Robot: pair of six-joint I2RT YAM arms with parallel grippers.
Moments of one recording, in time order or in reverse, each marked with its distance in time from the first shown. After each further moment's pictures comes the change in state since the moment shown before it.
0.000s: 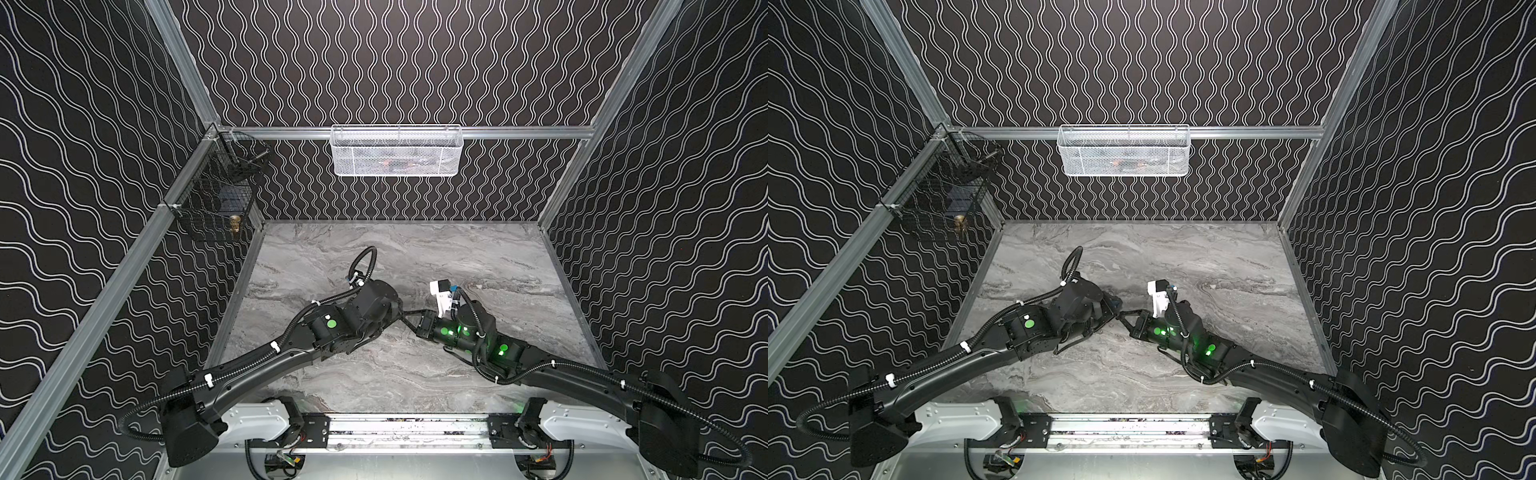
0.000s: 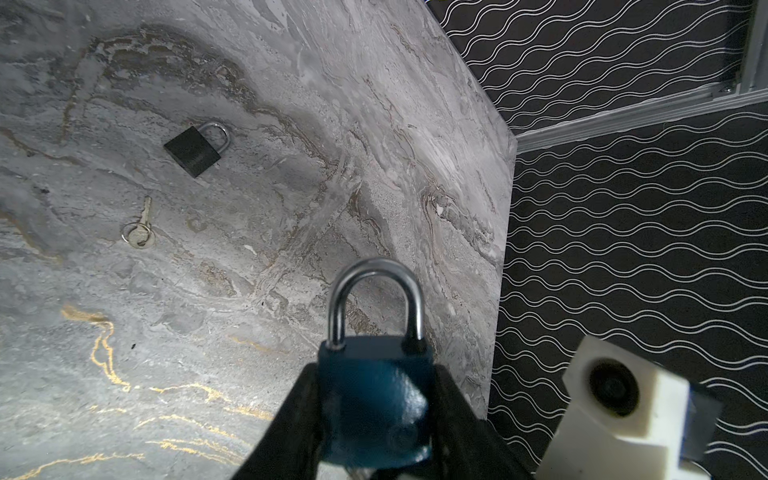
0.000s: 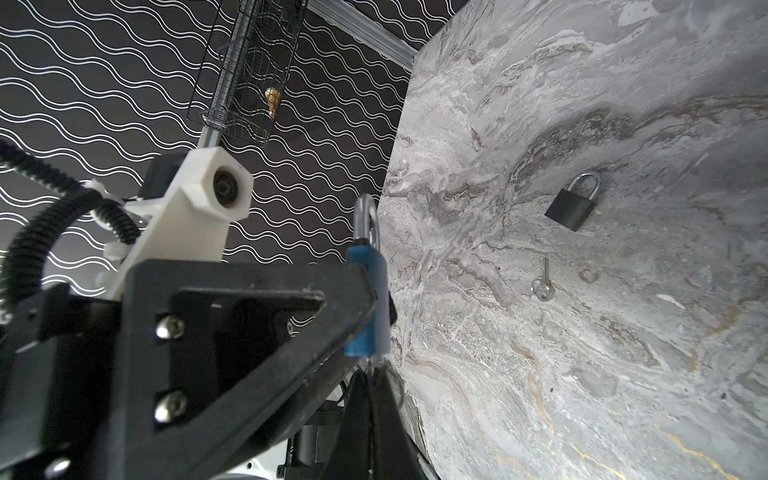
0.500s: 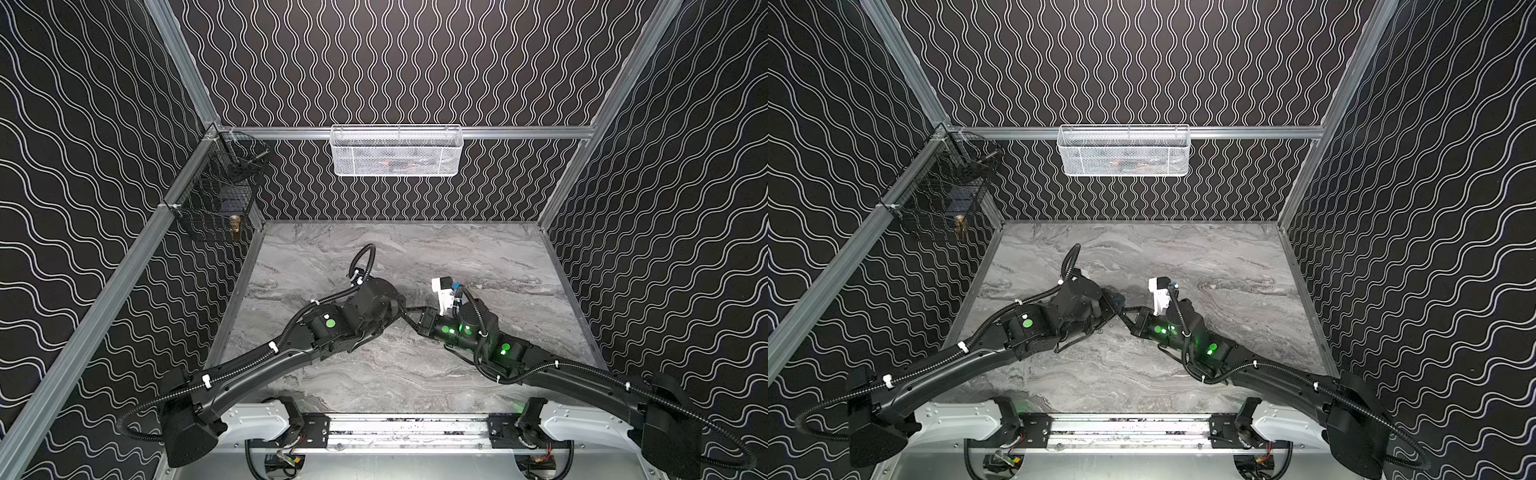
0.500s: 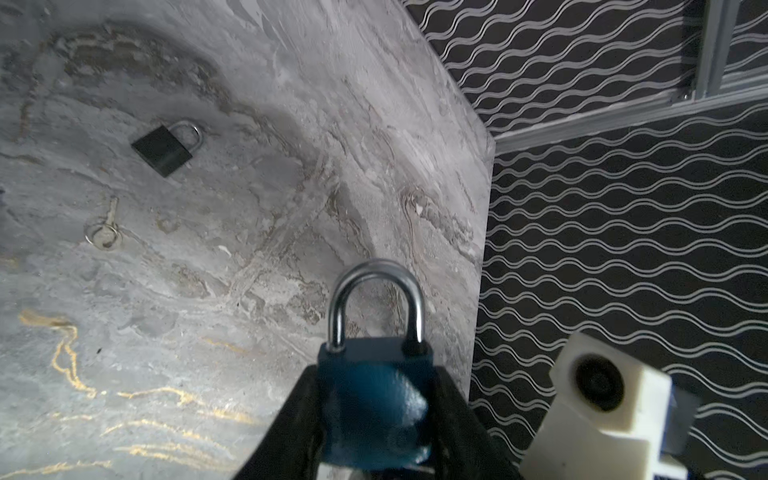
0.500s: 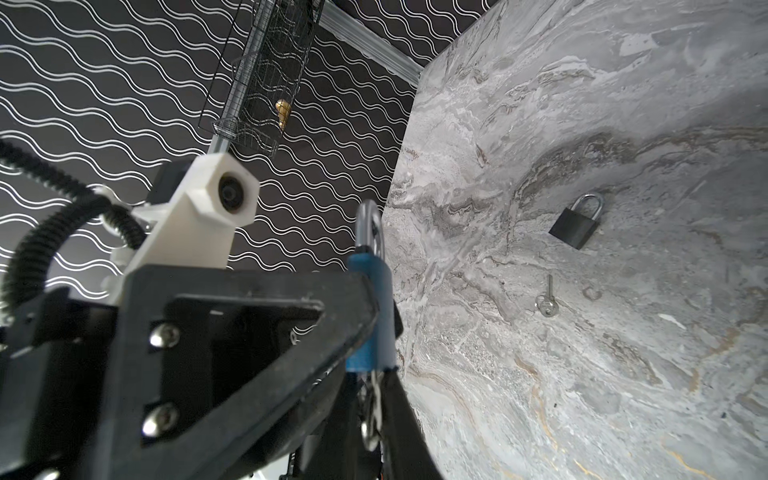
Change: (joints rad) left arm -0.001 0.004 0.021 0.027 0.011 -0.003; right arm 0.001 -0.018 0.026 -0.031 0.023 -0.031
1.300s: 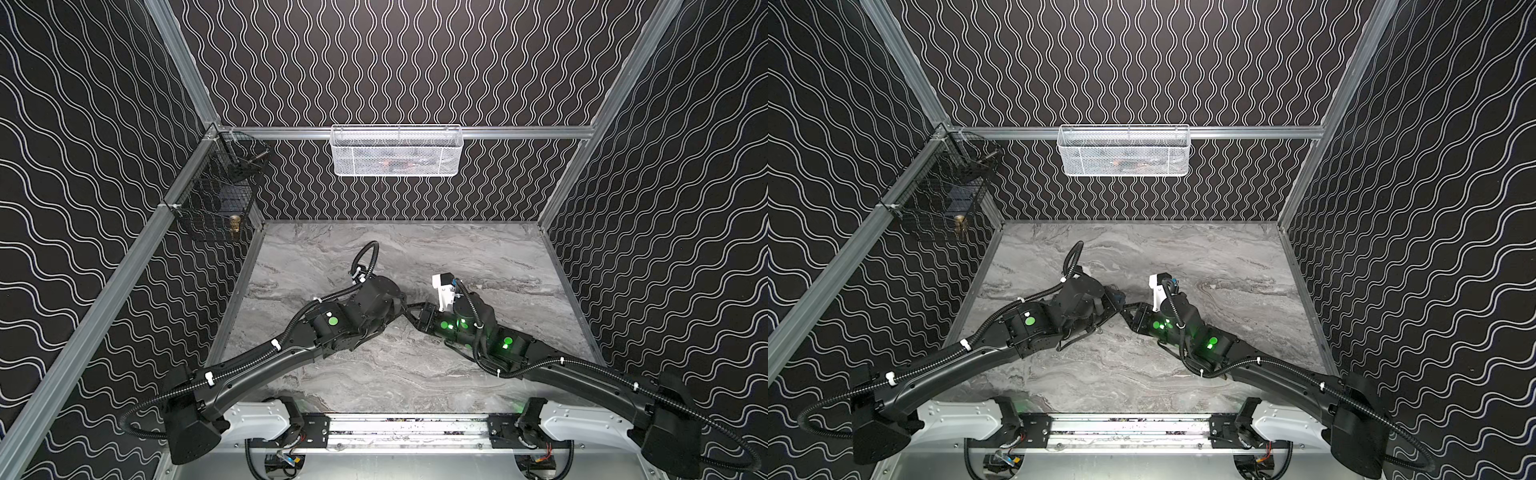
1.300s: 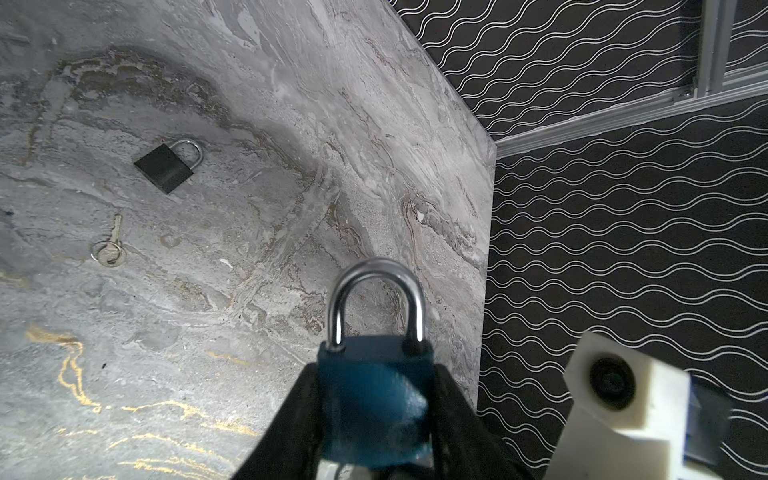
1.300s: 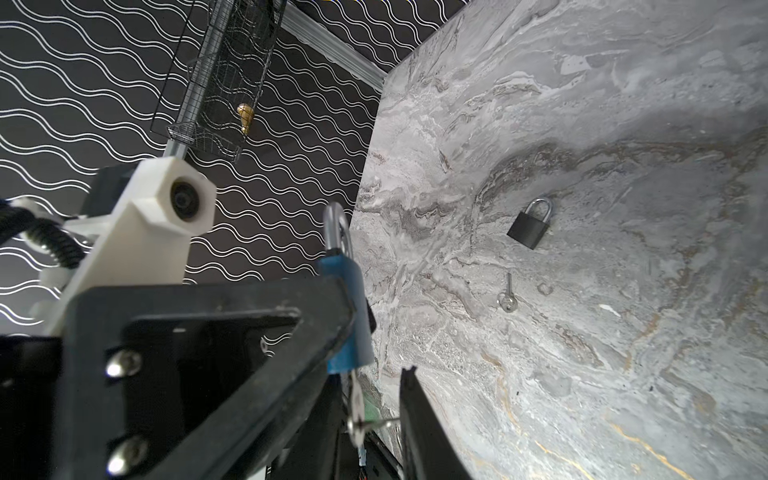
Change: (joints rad) left arm -0.001 0.015 0.026 -0.013 -0.043 0.030; right arm 0.004 0.009 0.097 -0.182 0.068 -0.023
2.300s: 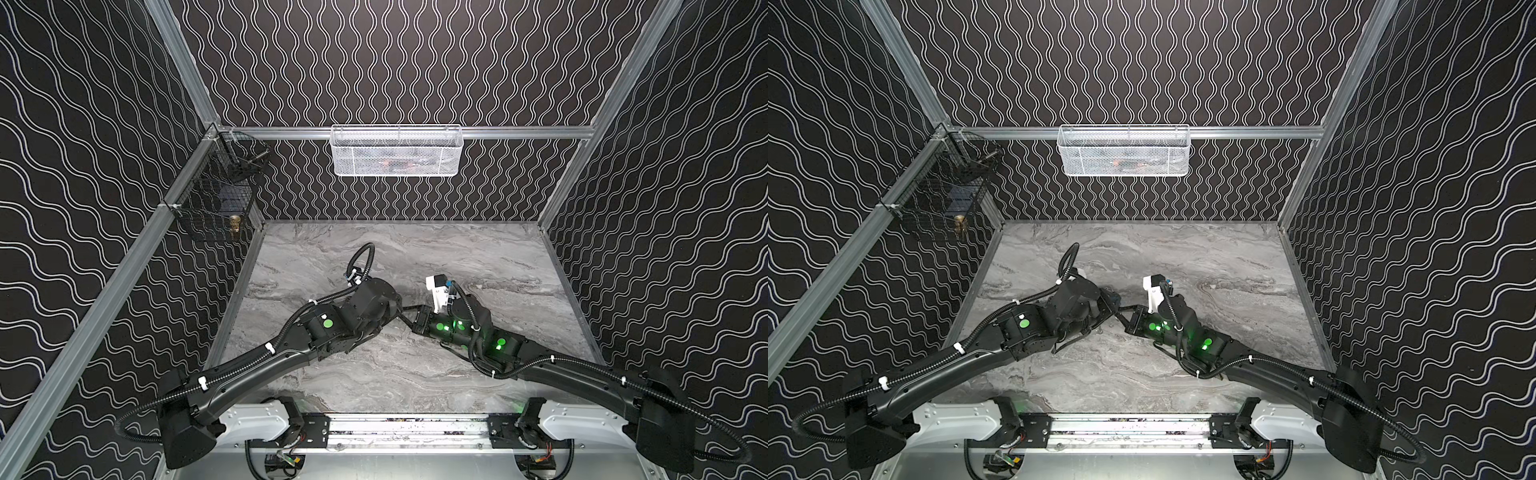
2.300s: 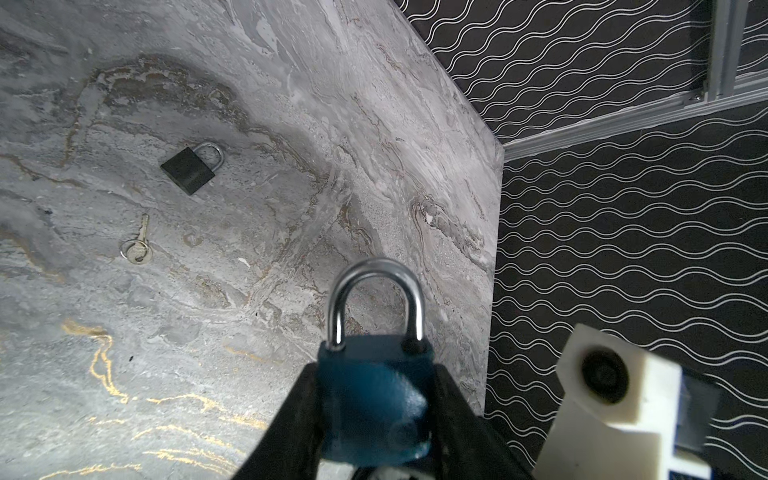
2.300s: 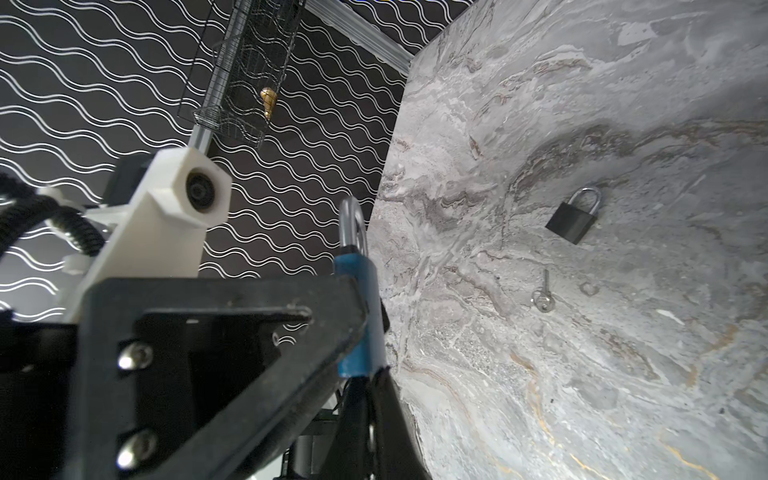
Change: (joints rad) left arm 0.000 -0.038 -0.027 -0.017 0.000 -0.005; right arm 0.002 0.039 -0.049 0.152 -0.070 0.031
